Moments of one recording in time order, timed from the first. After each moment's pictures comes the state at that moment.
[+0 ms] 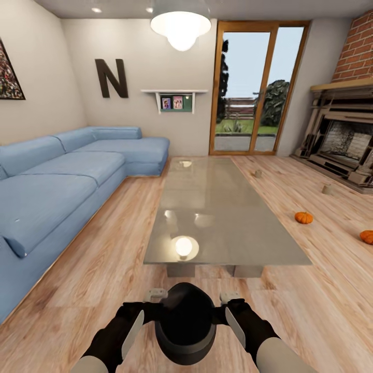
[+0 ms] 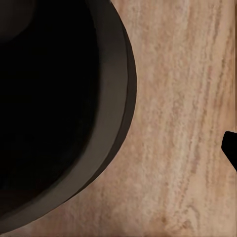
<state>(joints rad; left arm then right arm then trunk) -0.49 -0.12 -0.11 -0.73 0.11 0.55 0.00 -0.60 0.14 0.11 -0.48 -0.09 0.55 -0.05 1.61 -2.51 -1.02</state>
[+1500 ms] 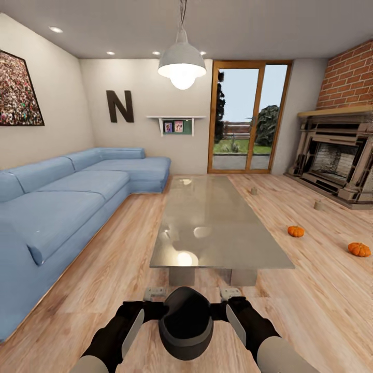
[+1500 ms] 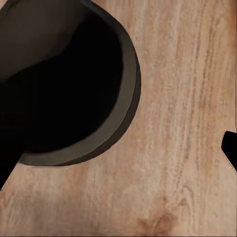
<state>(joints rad) -0.49 -0.12 -0.11 -0.74 0.11 0.55 0.00 -0.60 0.13 0.10 -0.51 -0.10 0.54 -0.05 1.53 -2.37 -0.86</state>
